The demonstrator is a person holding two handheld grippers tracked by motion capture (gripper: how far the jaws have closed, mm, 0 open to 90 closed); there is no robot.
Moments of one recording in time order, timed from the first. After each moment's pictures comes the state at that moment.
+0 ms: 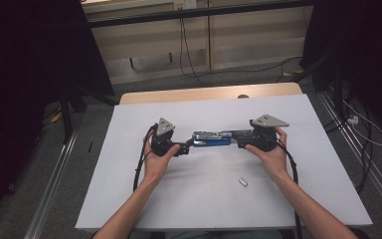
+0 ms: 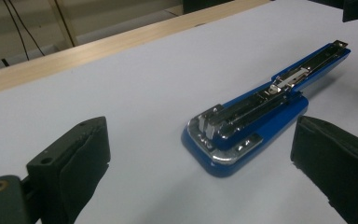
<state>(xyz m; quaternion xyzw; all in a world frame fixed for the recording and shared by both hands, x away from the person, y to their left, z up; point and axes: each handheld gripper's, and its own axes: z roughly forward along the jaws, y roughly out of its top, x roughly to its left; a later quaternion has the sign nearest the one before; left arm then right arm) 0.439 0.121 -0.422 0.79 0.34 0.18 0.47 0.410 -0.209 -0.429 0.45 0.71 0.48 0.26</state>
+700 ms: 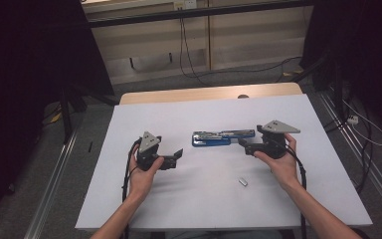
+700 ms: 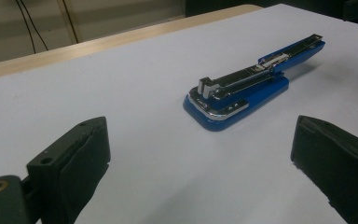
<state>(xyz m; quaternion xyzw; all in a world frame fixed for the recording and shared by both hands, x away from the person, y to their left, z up) 0.396 0.158 -0.421 0.77 0.35 0.20 0.49 0.383 -0.227 -0.429 0.46 0.70 0.49 0.25</state>
